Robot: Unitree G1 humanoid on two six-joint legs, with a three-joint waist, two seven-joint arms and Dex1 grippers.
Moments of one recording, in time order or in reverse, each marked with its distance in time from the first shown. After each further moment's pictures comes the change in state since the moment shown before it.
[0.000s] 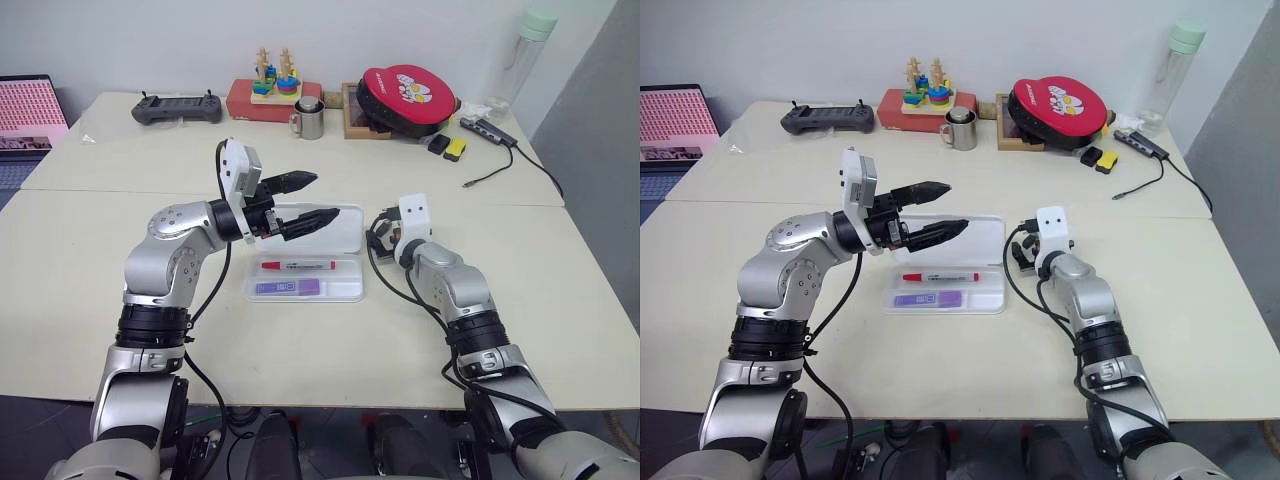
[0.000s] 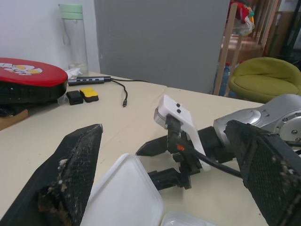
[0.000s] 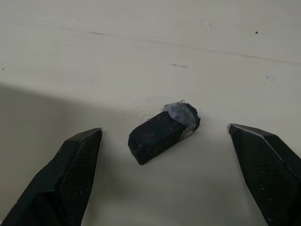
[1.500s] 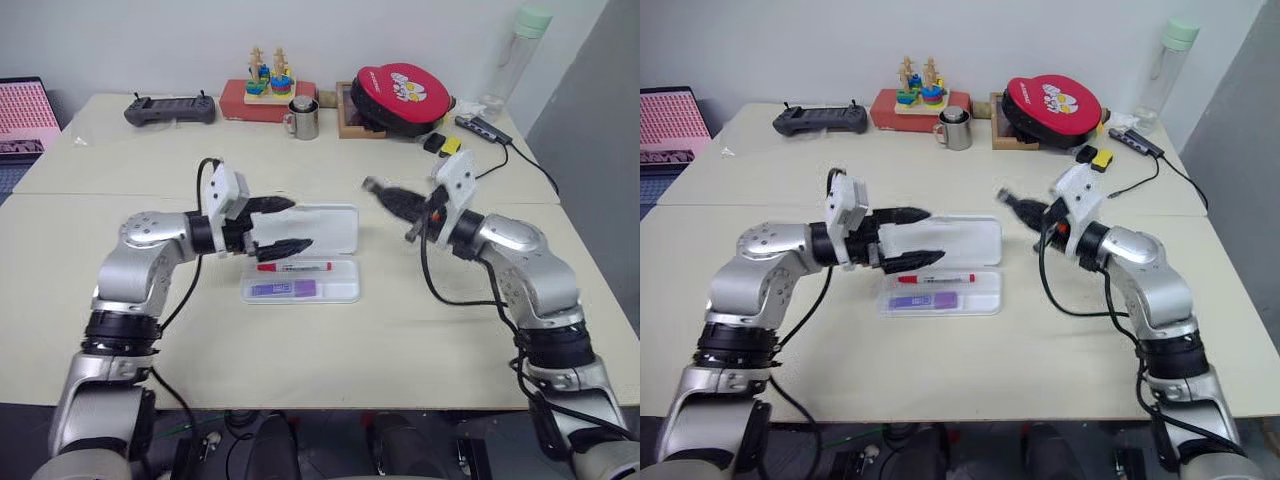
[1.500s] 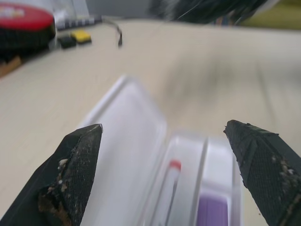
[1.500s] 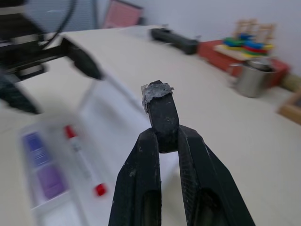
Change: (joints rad) left arm 0.105 0.247 -0.056 0.050 0.119 -0.092 -0.182; right arm 0.109 -0.420 0.129 -0.610 0.240 -0.002 0.697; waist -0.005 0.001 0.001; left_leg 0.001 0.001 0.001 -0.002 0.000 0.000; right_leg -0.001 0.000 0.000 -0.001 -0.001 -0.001
